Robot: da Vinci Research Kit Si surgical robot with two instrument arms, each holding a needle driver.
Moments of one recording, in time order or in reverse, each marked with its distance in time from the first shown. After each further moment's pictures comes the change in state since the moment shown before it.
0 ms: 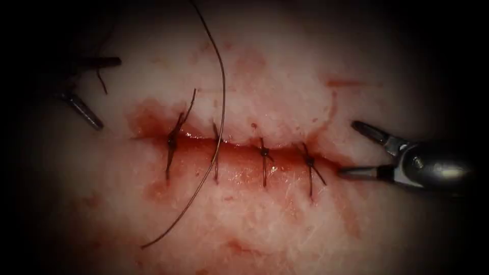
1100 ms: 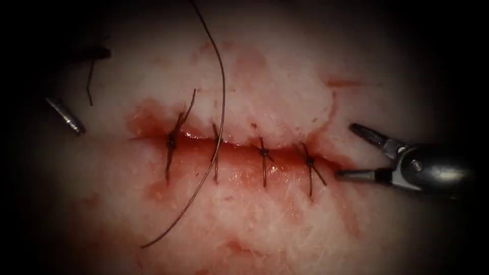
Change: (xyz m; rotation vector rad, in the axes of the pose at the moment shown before) right arm 0.000 0.000 0.000 0.013 -0.002 0.025; left arm 0.010 0.004 -0.006 0.004 0.101 -0.063
